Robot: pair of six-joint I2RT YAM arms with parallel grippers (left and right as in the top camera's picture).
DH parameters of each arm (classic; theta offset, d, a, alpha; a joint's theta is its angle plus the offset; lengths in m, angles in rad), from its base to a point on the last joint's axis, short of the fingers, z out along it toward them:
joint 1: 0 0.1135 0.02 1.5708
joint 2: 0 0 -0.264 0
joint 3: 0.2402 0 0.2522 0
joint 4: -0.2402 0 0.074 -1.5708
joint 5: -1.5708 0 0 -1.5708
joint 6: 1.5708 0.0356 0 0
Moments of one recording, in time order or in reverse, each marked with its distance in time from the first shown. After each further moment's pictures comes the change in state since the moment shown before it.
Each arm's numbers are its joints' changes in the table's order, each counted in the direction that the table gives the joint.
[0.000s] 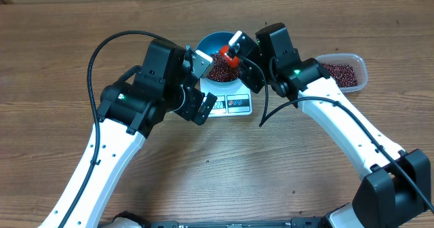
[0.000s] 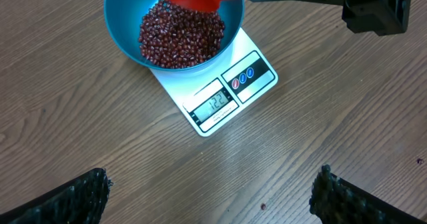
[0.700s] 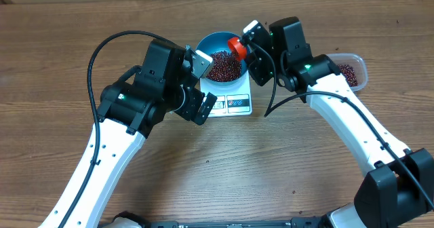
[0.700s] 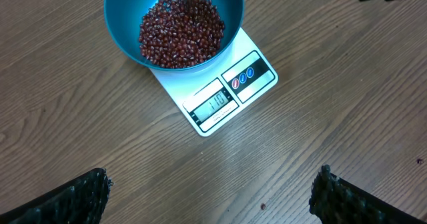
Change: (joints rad) left arm 0.000 0.000 0.000 0.000 0.000 0.000; right arm -0.064 0.000 0.000 0.032 0.047 0.127
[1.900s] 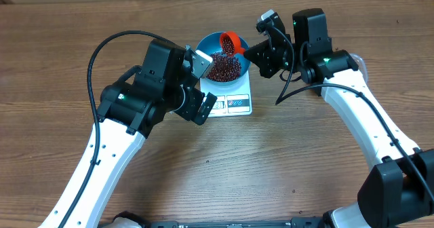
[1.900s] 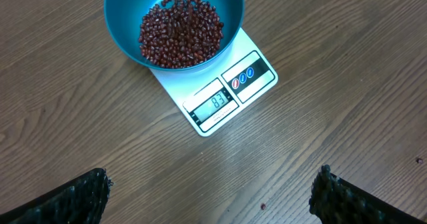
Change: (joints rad) left arm 0.000 0.000 0.000 0.000 0.000 0.000; right arm -0.125 0.000 0.000 0.067 0.365 0.162
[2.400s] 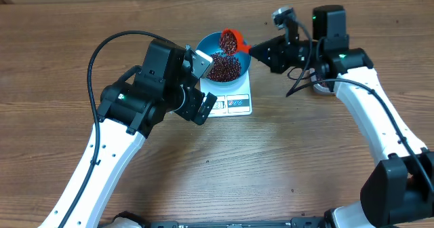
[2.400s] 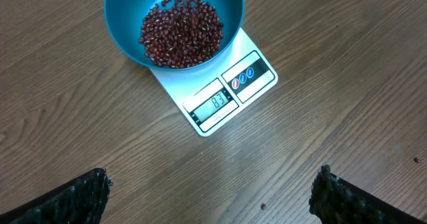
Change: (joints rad) left arm 0.000 0.000 0.000 0.000 0.000 0.000; right arm -0.082 0.000 0.000 0.006 0.233 0.091
